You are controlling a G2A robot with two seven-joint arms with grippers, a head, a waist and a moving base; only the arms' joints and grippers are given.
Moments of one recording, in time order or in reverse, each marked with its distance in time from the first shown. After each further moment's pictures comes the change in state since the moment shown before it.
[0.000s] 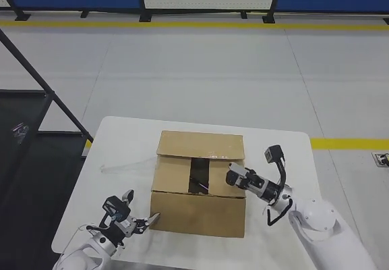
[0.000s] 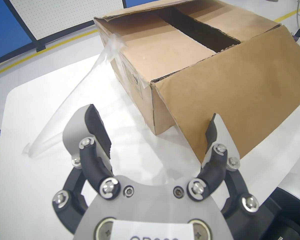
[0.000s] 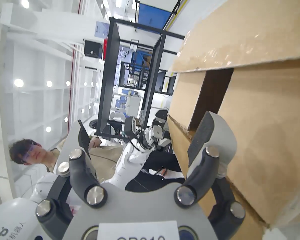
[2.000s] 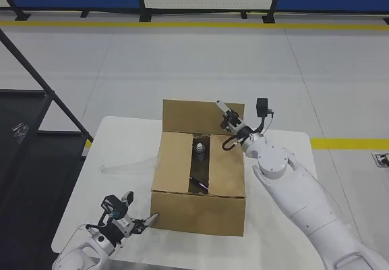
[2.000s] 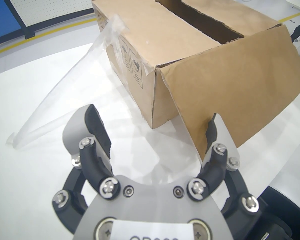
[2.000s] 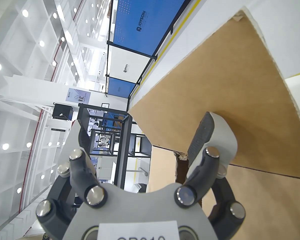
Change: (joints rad) left arm -0.020 0.012 0.001 0.045 -0.073 -0.045 -0.029; right arm 0.569 -0.231 -0.342 0.607 -0.043 0.079 -0.506
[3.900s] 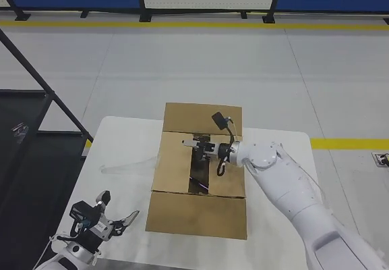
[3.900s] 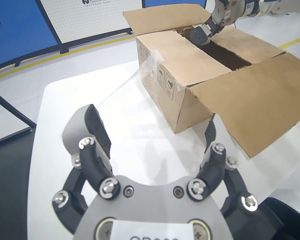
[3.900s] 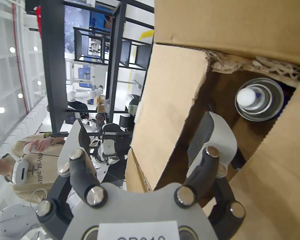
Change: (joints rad) left arm 0.143 0.023 -0.147 -0.132 -0.029 0.047 0.096; right arm 0.144 -0.154 -0.050 0.356 -0.101 -0.197 0.690
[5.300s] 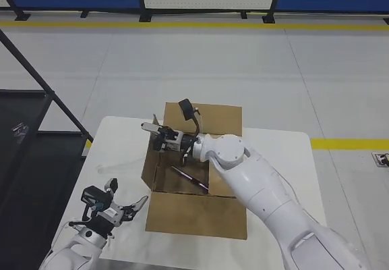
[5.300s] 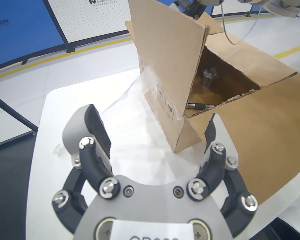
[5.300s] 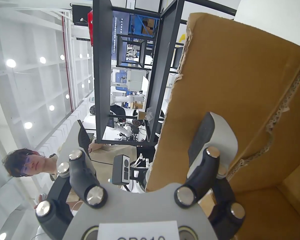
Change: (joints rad) left arm -0.094 -0.014 0.088 -0.058 -0.052 0.156 -0.146; right arm 0.045 -0.175 -0.037 -0.048 0.231 0.065 -0.114
